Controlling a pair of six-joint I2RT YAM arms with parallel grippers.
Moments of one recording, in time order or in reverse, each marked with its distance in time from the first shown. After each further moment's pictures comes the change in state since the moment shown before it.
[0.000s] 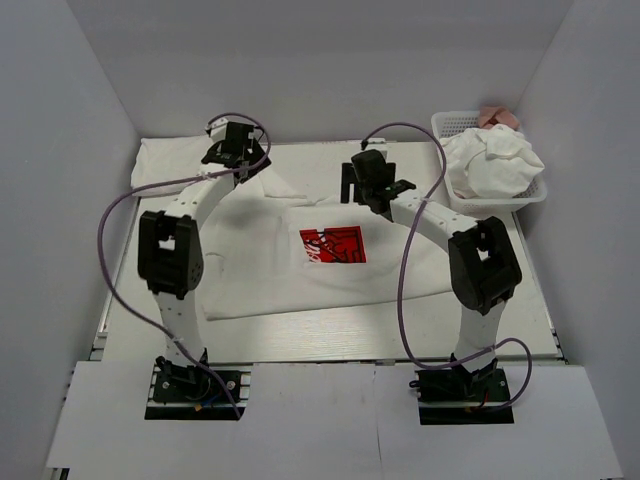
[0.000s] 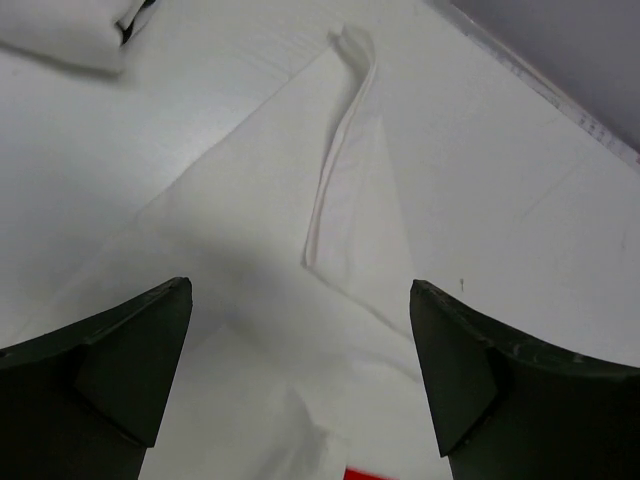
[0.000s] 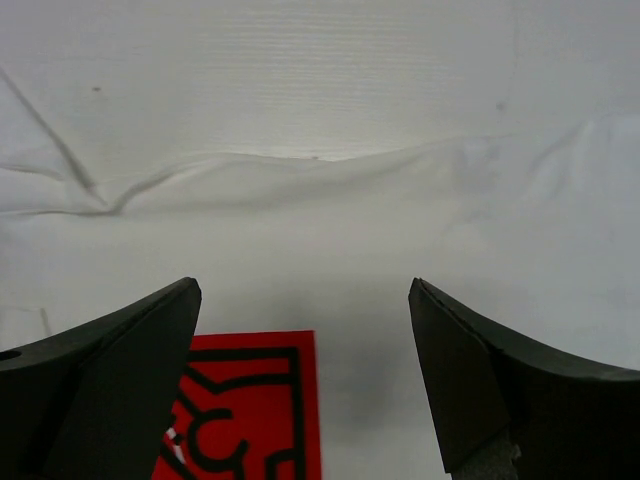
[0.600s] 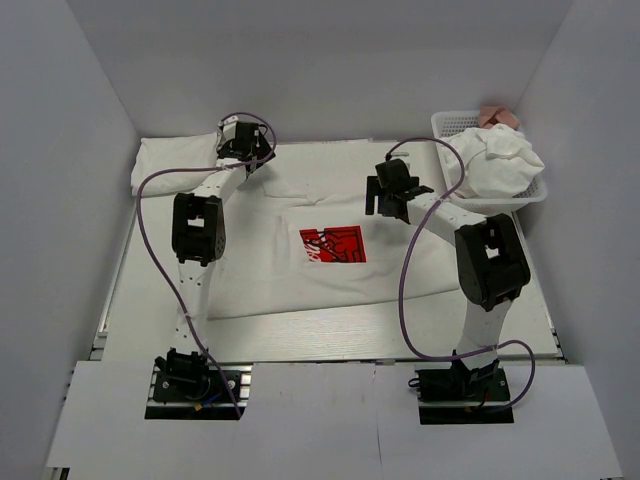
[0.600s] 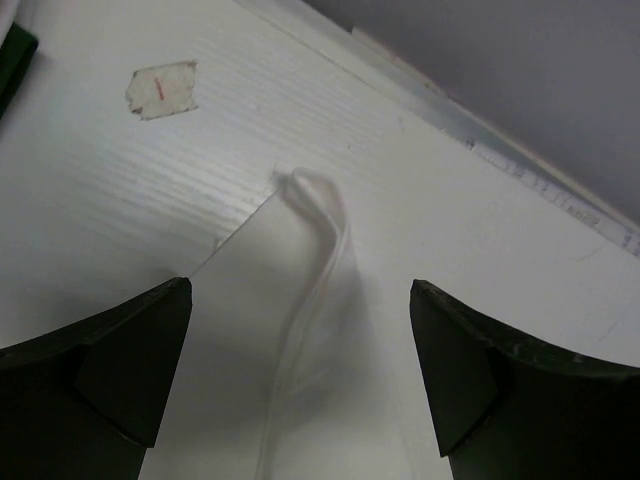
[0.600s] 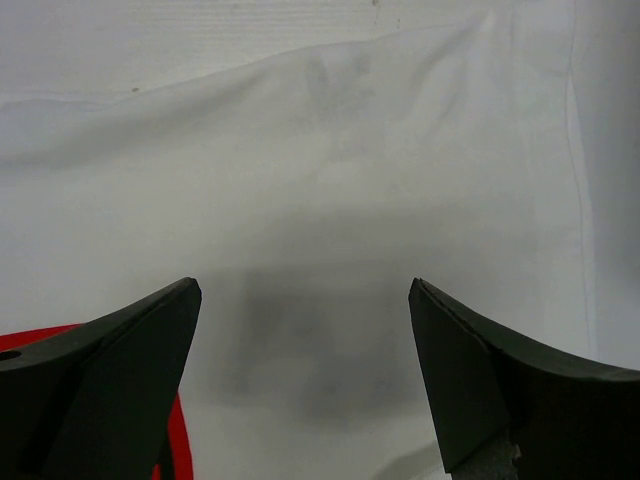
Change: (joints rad) left arm 0.051 0.607 0.549 0.118 0.040 0.093; right arm -0.154 -0.022 -0.154 -0.023 -0.023 -0.039
